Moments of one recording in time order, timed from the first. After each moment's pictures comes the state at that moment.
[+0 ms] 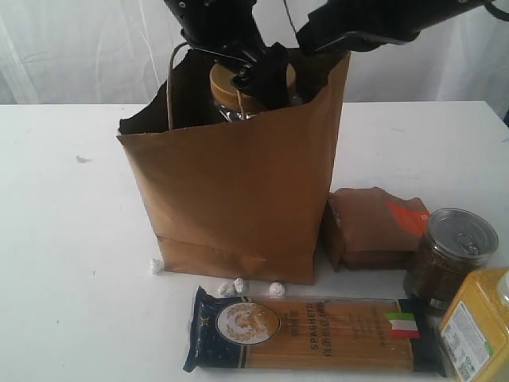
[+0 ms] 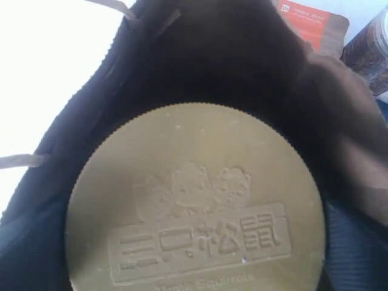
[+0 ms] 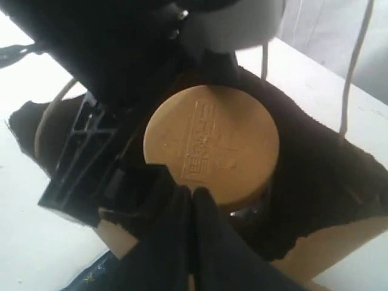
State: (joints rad) left arm -0.66 1.95 -2.18 -0.21 1.32 0.46; right arm 0.34 1.40 -1.40 0.65 0.88 -0.71
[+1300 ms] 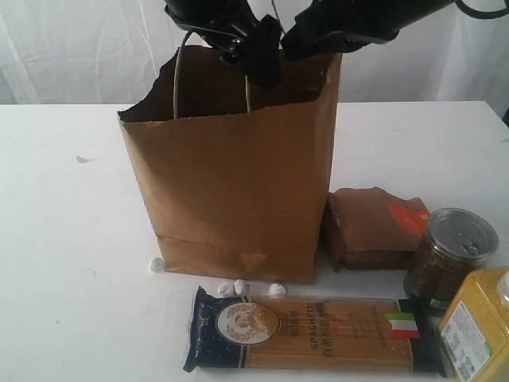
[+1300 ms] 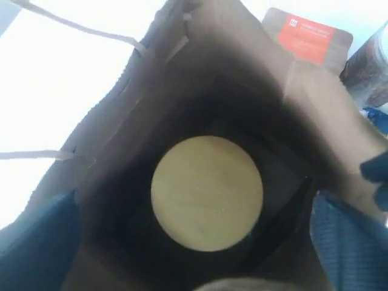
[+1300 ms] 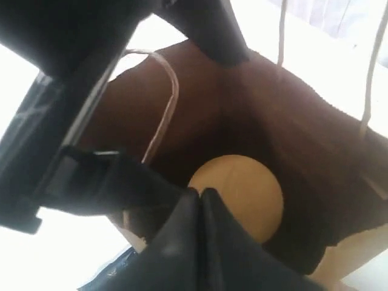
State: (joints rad) left arm -0.66 1.88 -2.17 -0.18 1.32 0.42; right arm 0.34 1.48 -1.48 0.67 0.96 -0.75
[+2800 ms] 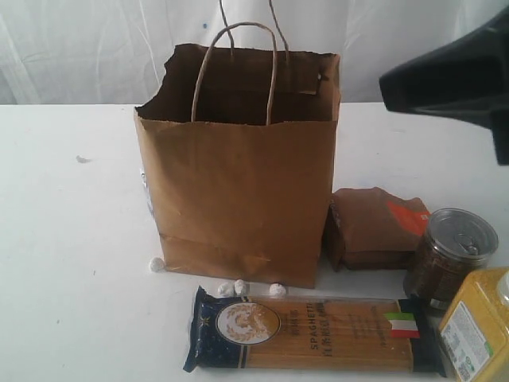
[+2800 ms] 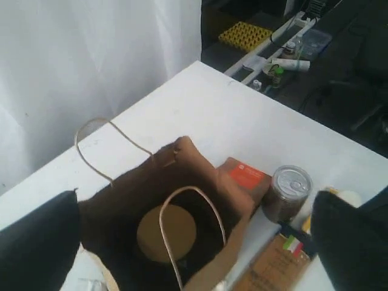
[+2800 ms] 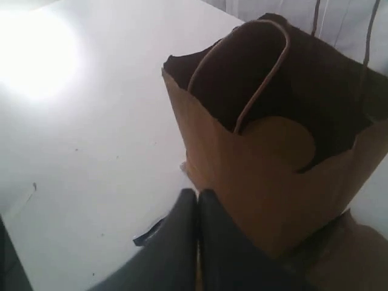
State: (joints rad) left arm -0.66 1.39 -2.17 -0.24 1.32 0.17; right arm 0.34 0.87 -1.06 0.67 0.94 -0.68
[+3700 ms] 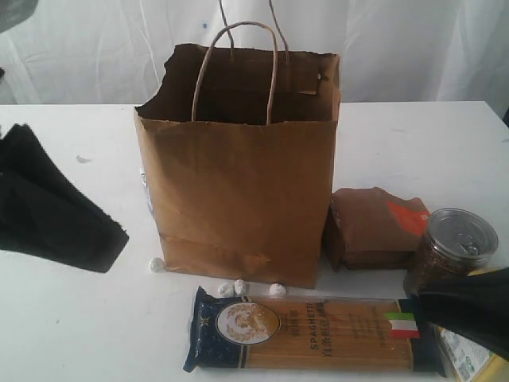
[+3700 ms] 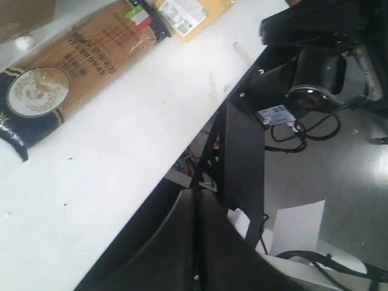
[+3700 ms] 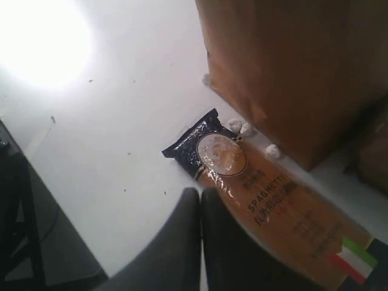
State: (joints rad) left arm -0.66 1.03 -1.19 -0.63 1.32 0.14; right arm 0.34 0.54 -0.61 0.67 0.93 -0.63
